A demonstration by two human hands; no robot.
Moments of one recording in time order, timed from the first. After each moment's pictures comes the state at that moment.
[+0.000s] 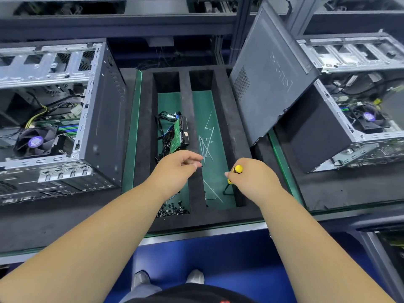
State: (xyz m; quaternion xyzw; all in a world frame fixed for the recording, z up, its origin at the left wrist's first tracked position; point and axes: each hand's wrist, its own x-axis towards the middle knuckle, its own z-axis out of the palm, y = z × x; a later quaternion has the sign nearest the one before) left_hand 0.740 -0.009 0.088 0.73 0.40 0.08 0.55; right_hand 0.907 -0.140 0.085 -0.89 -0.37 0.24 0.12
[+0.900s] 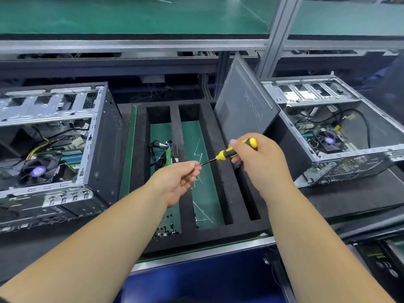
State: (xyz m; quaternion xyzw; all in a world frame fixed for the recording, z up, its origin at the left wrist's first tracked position) left_hand 0.774 -0.013 0.134 0.37 0.43 0.15 0.81; right_hand 0.900 -0.152 0.210 -0.78 -0.30 0.19 0.52
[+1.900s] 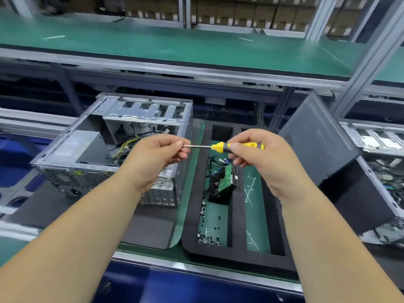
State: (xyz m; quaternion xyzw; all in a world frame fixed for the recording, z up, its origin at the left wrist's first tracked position) left_hand 0.602 0.053 0.224 0.58 0.34 0.38 0.63; right_hand 0.816 -0.064 0.260 -0.61 -0.49 0.34 0.53
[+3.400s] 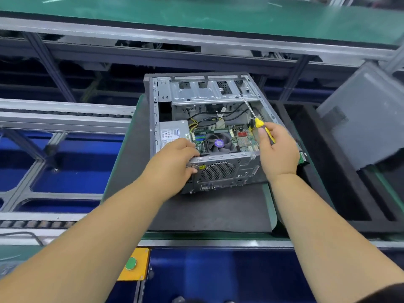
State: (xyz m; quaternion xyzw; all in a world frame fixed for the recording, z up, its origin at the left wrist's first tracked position) left_hand 0.382 0.179 0.151 0.92 0.31 0.17 0.16; right_hand 0.625 0.078 0.142 -0.81 -0.37 -0.04 0.45
